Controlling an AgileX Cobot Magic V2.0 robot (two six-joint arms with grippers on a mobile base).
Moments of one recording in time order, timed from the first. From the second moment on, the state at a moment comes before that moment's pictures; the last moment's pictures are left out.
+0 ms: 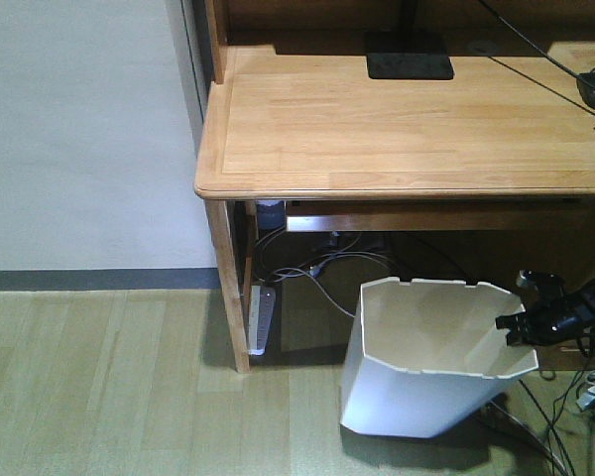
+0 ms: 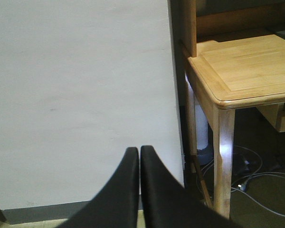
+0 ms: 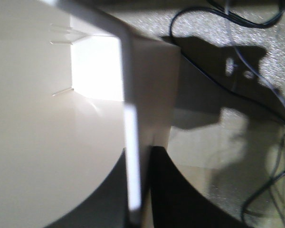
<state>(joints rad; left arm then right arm) 0.00 -0.02 0.03 0.15 0.27 -0.05 -0.47 3.08 -1.98 0.59 0.59 -0.93</state>
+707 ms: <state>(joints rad) 0.00 -0.02 0.03 0.15 0.27 -0.05 -0.45 2.50 -1.17 0.99 0.35 -1.37</state>
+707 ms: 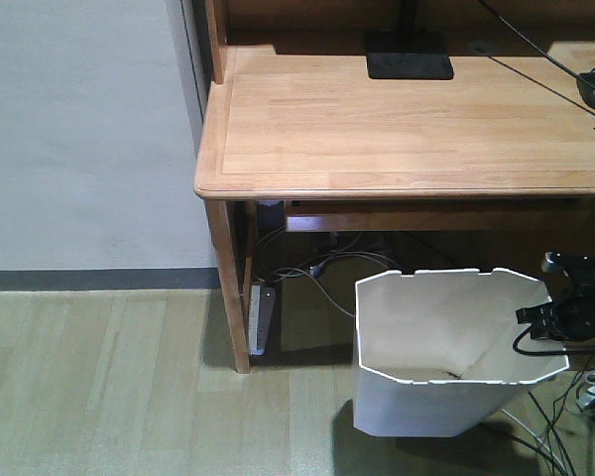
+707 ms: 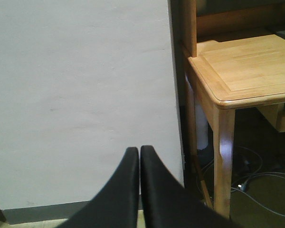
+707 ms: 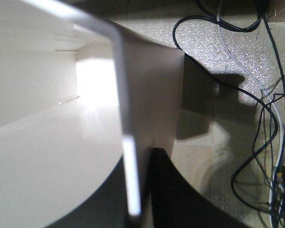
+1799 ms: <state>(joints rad) 0.00 -0.02 0.03 0.15 0.27 -0.05 -0.25 2.34 -0.97 1.08 0.31 -1.37</state>
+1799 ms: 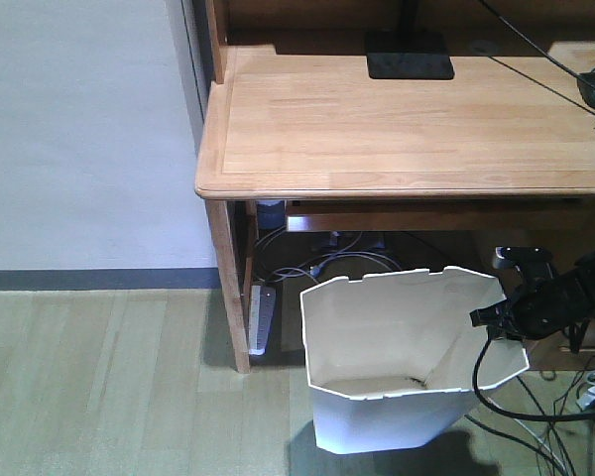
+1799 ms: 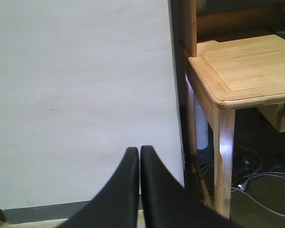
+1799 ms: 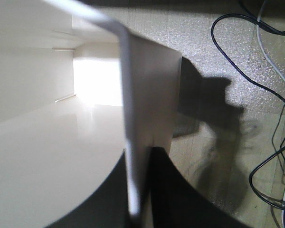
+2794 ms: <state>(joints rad) 0.00 -0.02 0.03 0.15 0.27 -0.05 -0.25 2.34 -0.97 1.08 0.32 -1.37</state>
